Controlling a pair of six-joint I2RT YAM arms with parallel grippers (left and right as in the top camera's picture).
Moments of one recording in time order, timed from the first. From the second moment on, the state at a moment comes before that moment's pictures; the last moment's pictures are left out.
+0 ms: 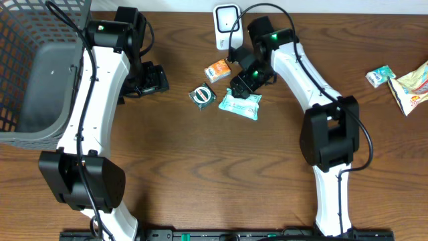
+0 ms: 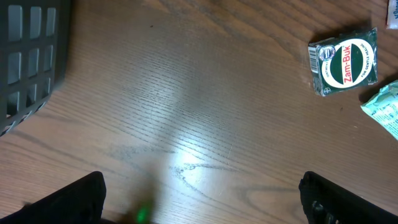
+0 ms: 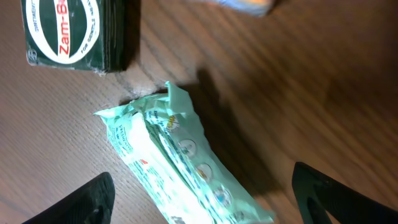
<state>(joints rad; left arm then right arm) -0.11 1.87 1.87 -1.51 -0.03 -0.44 0.34 2.32 2.01 -1.12 -0.28 -0.40</state>
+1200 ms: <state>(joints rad) -0.11 1.87 1.87 -1.51 -0.03 -0.44 0.19 2.06 2.05 -1.08 -1.05 -0.08</state>
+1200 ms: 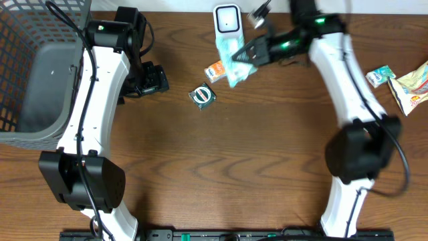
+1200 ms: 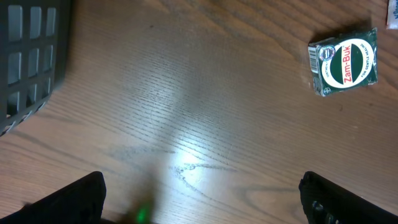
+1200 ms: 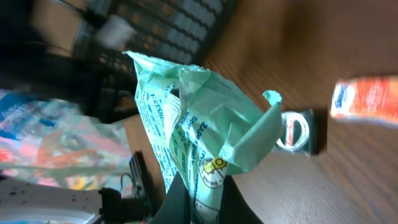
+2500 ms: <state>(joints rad) -0.11 1.87 1.87 -1.51 -0.03 -0.44 0.50 2.20 2.05 -0.27 0.43 -0.22</state>
